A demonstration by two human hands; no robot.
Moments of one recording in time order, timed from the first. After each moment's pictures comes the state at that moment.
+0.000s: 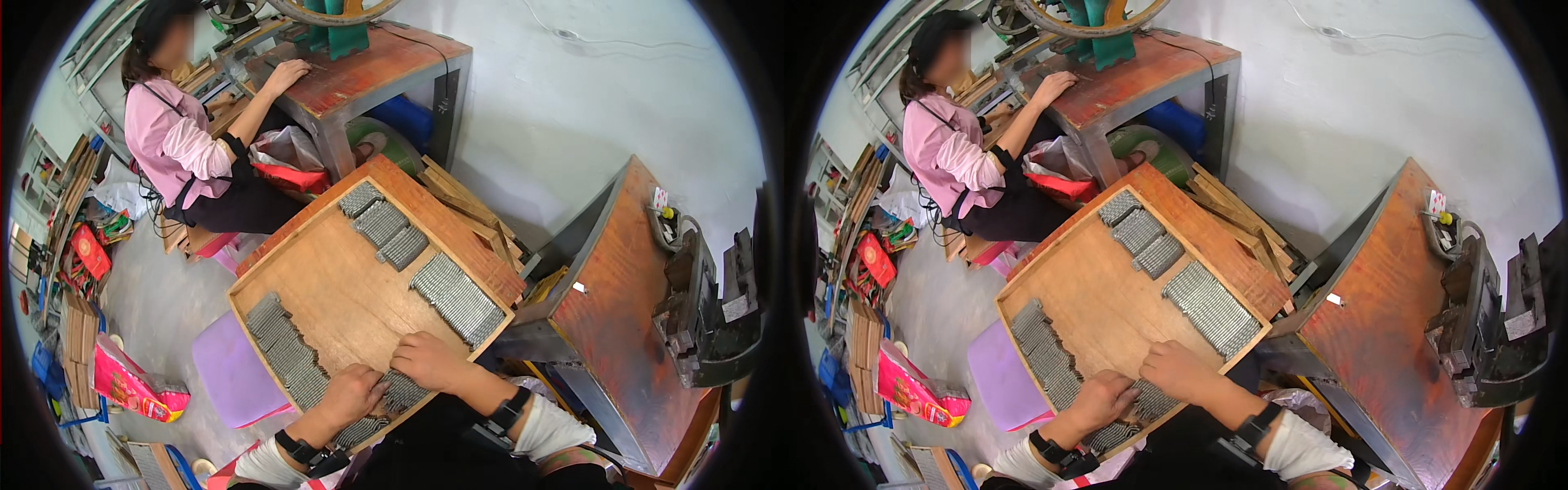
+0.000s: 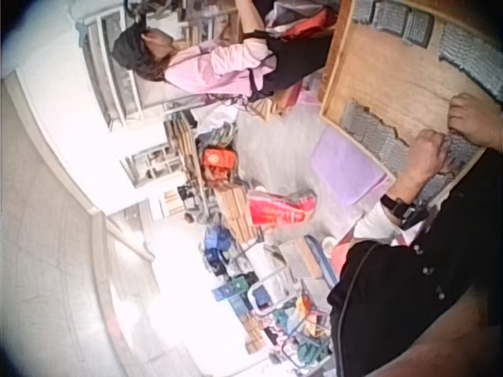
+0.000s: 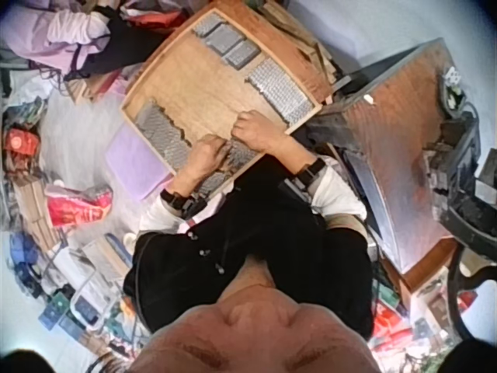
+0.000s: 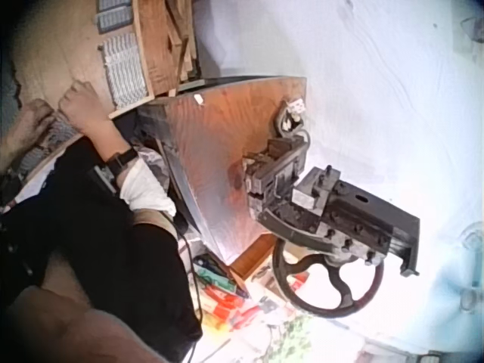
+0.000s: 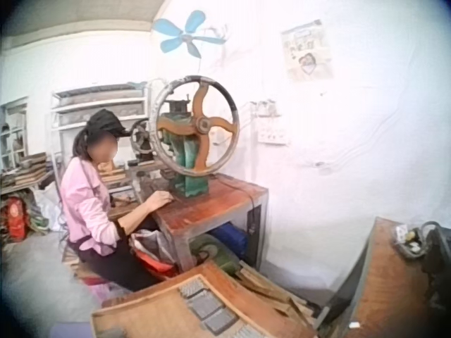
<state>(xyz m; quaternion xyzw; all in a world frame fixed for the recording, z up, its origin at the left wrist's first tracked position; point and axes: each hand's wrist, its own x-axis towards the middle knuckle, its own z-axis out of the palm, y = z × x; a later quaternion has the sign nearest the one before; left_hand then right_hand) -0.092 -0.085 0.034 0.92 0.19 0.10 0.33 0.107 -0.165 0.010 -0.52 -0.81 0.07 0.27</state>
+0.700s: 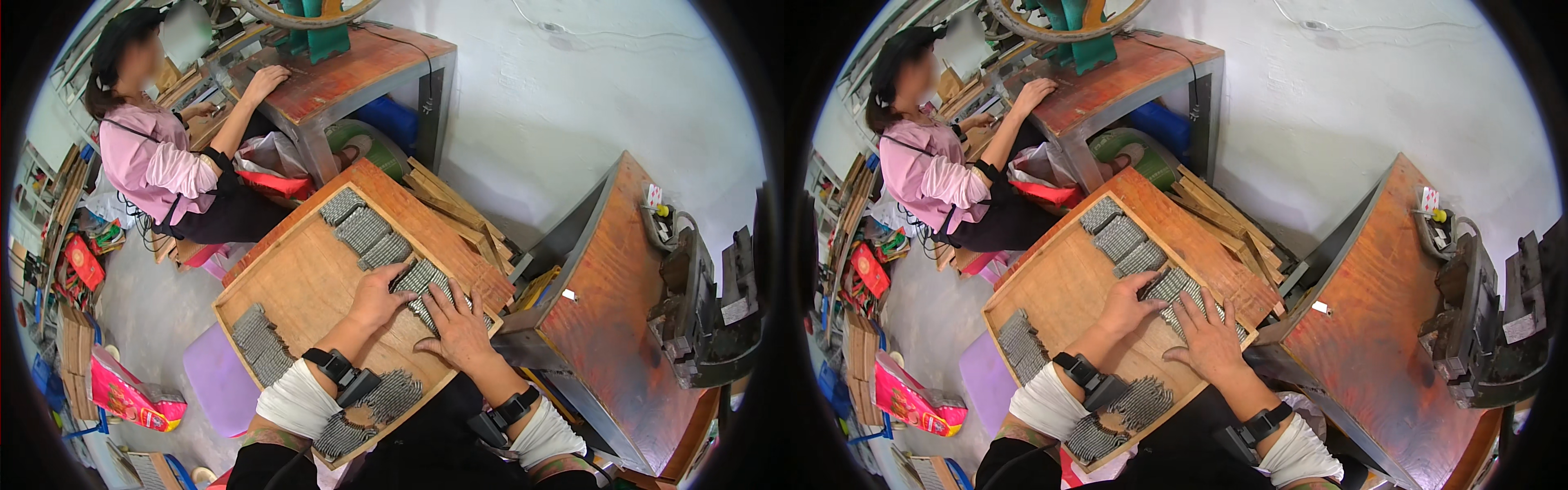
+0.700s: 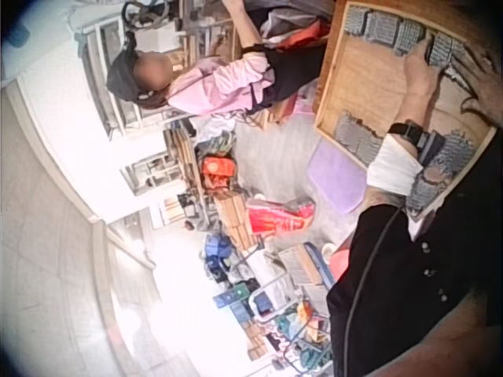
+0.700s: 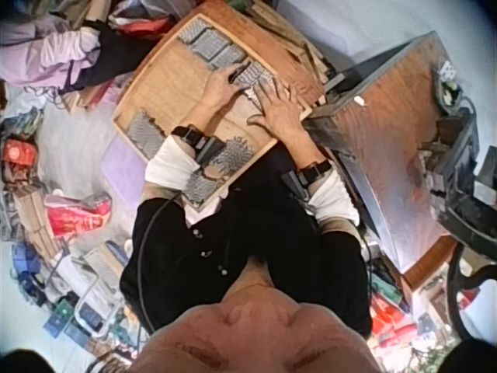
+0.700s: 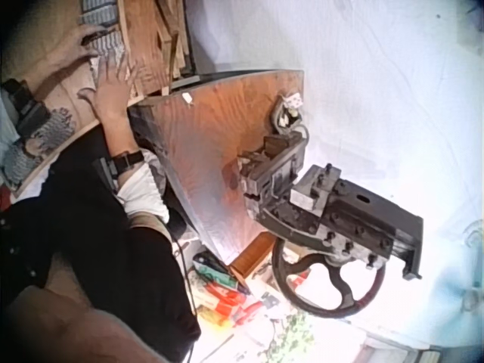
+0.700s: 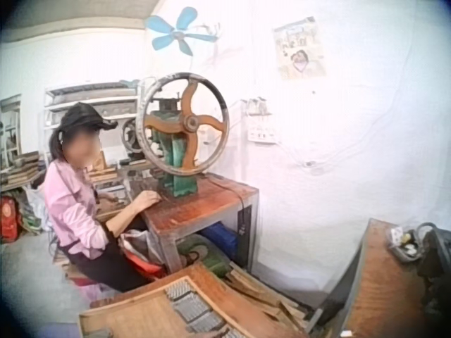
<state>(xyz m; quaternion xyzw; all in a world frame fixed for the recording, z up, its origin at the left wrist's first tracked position) 0.067 -0.007 0.012 0.83 0.26 0.16 0.47 0.161 -0.182 0.020 -0.79 -0.60 0.05 0.13</state>
